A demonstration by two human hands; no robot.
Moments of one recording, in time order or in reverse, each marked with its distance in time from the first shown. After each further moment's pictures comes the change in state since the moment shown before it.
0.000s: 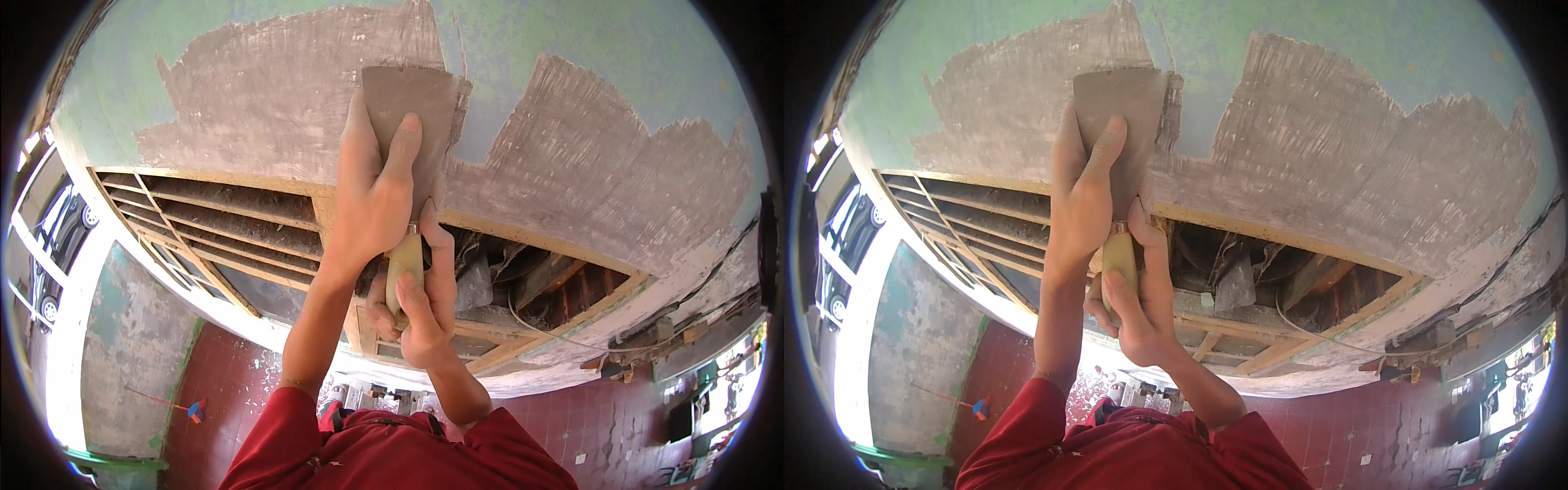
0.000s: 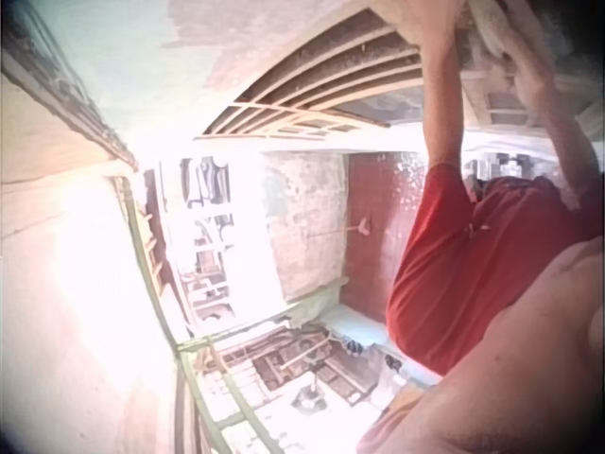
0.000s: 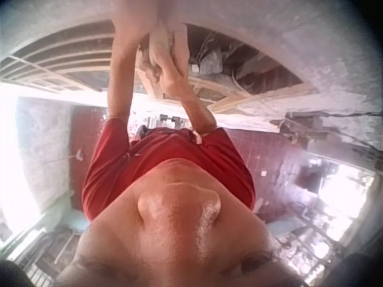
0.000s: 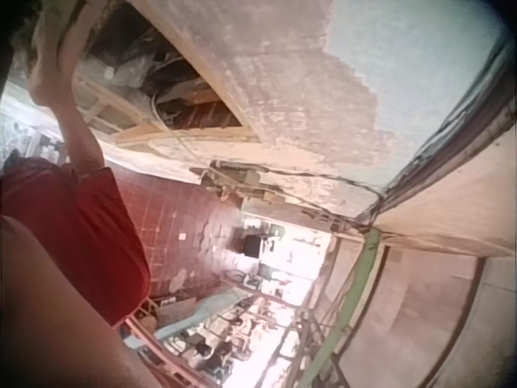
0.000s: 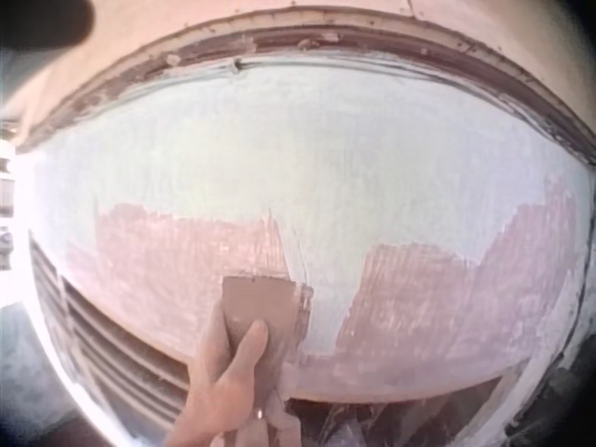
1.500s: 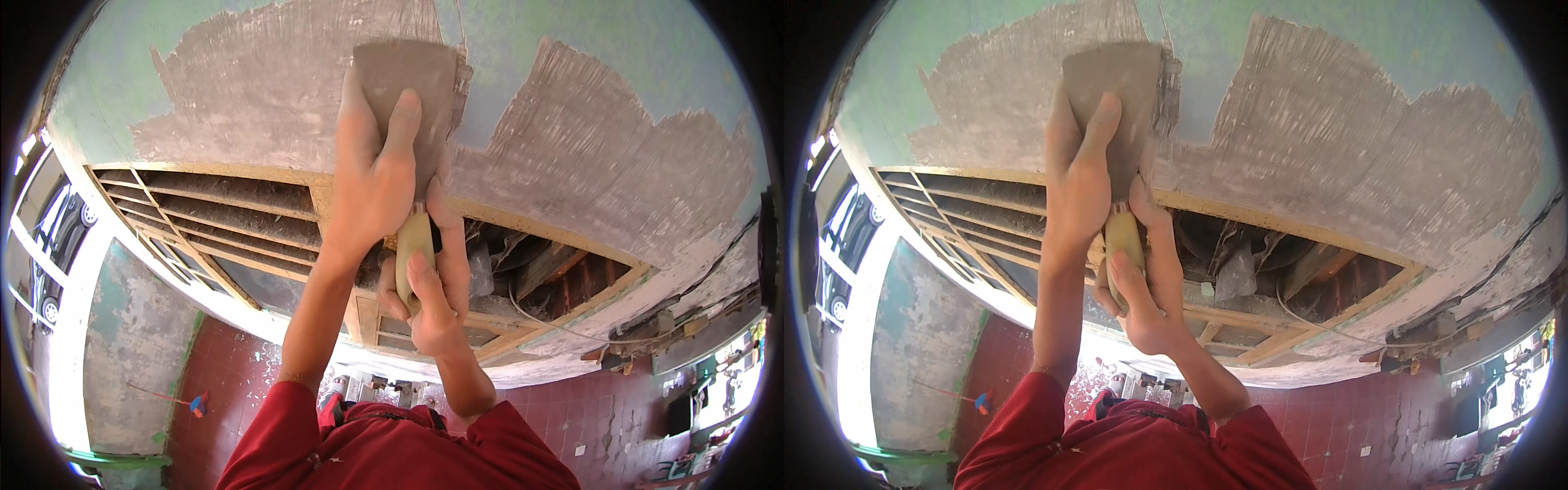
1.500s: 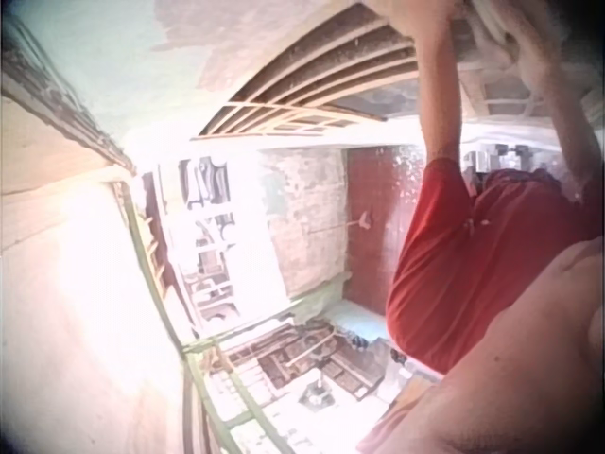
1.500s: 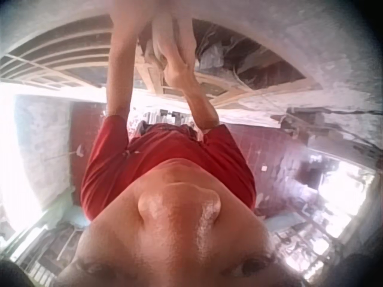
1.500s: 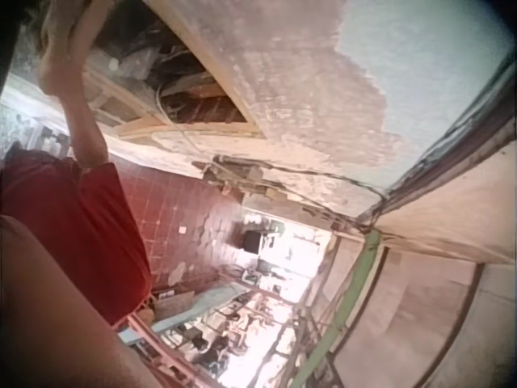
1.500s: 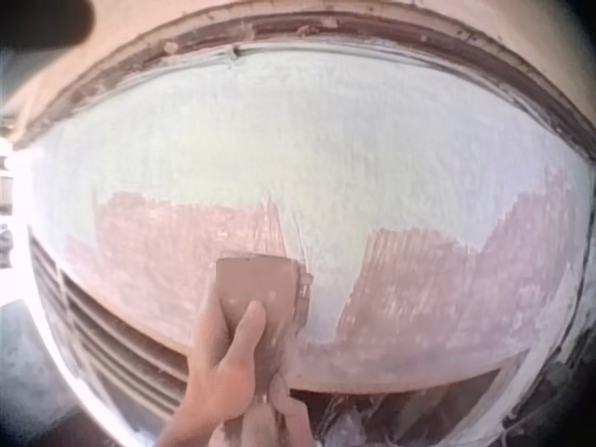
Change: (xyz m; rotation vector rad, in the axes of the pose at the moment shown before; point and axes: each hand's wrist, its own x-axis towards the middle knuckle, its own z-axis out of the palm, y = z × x) left_hand 0.004 0.000 0.006 -0.023 0.024 0.059; right_hand 0.004 -0.015 -0.004 -0.010 0.013 0.032
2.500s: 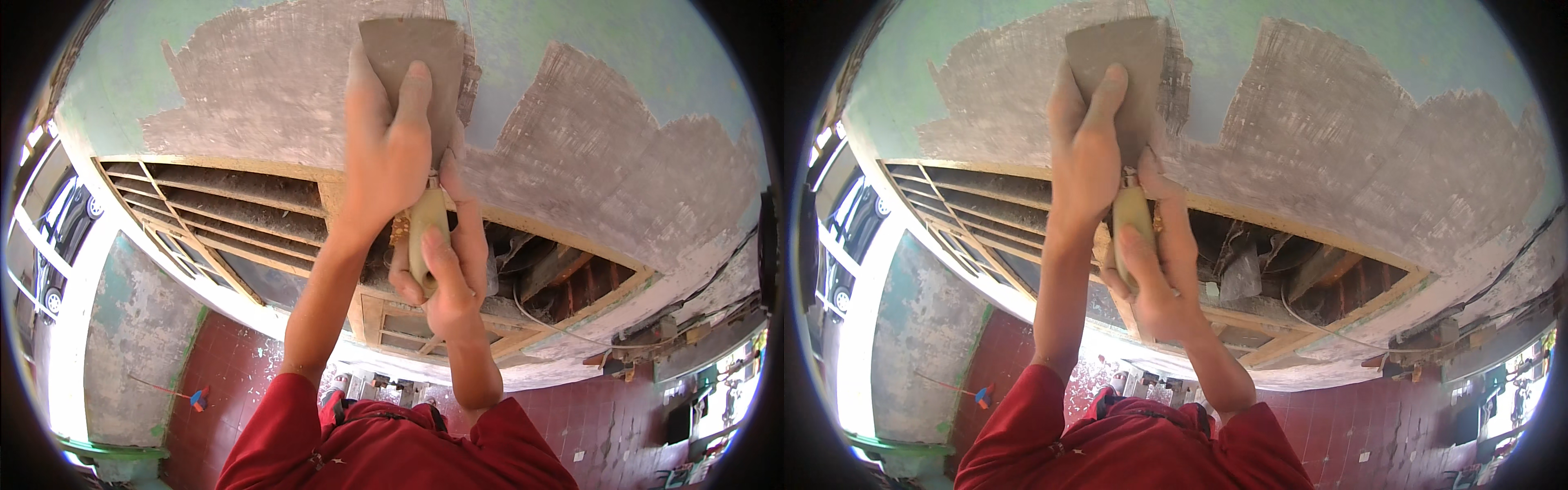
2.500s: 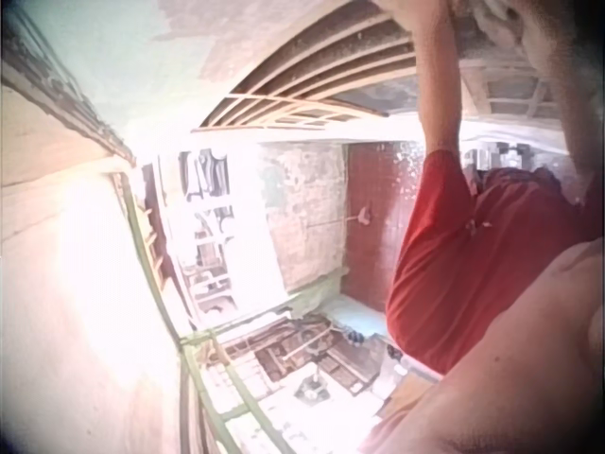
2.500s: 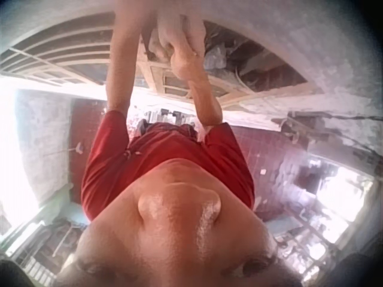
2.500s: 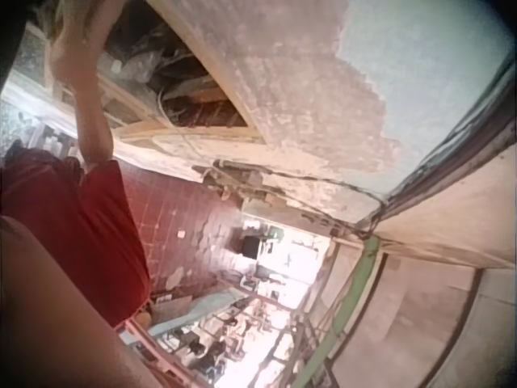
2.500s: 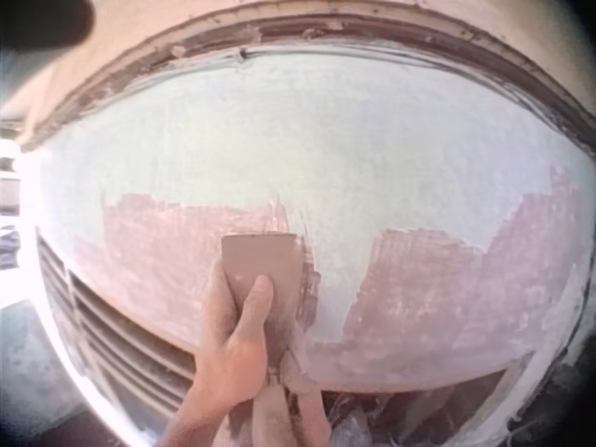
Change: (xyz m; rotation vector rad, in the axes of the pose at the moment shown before) left_hand 0.011 0.021 0.005 -0.075 0.017 -0.054; right_hand 0.016 -0.012 0.000 -0.082 0.019 -0.017
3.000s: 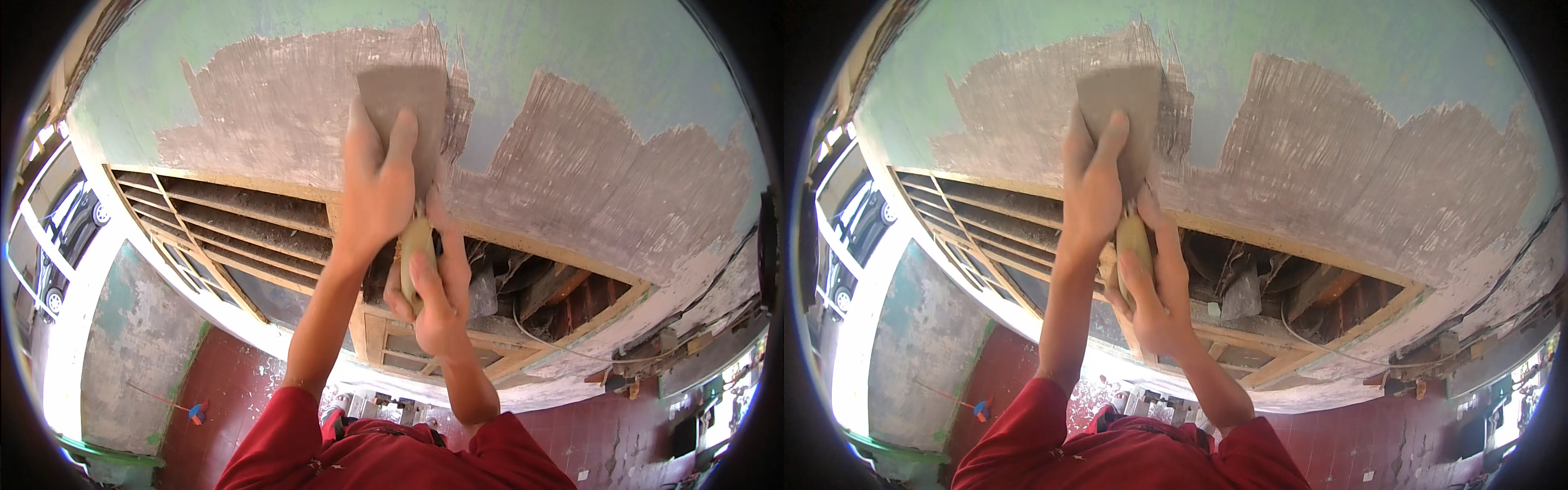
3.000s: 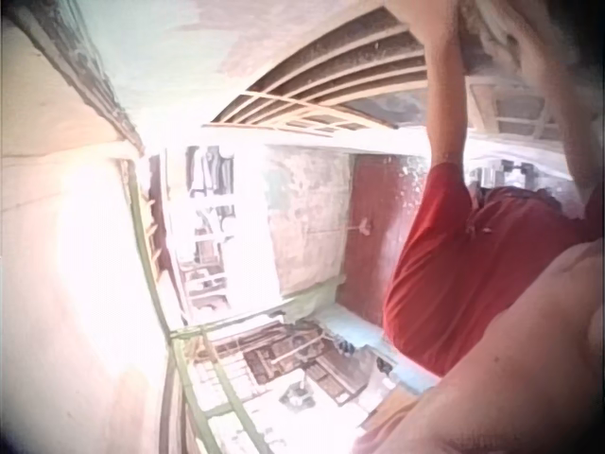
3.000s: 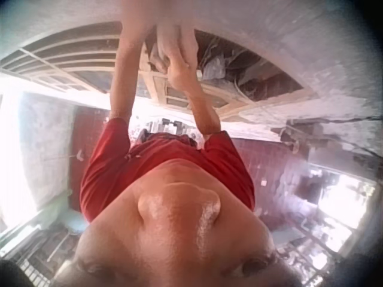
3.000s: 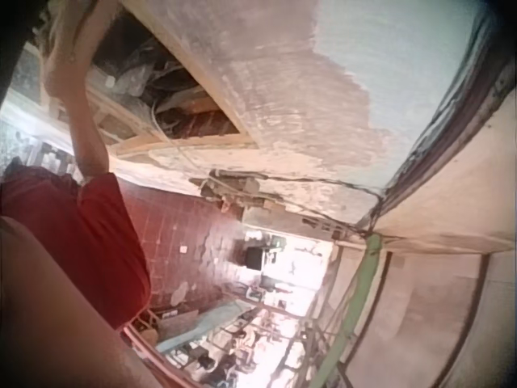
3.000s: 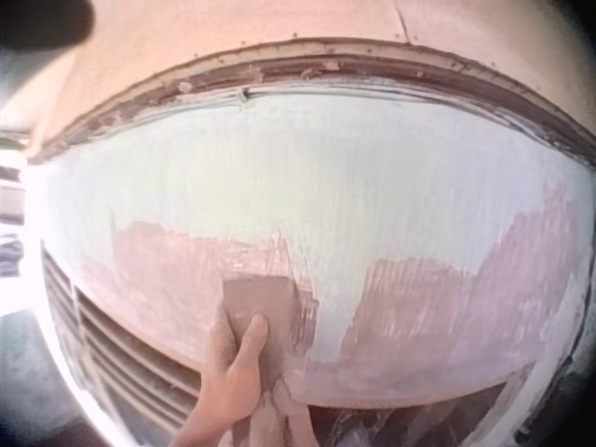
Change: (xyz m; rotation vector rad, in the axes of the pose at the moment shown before) left_hand 0.002 -0.023 -0.010 0.125 0.048 0.098; right_hand -0.007 0.014 0.002 -0.031 -0.004 -0.017
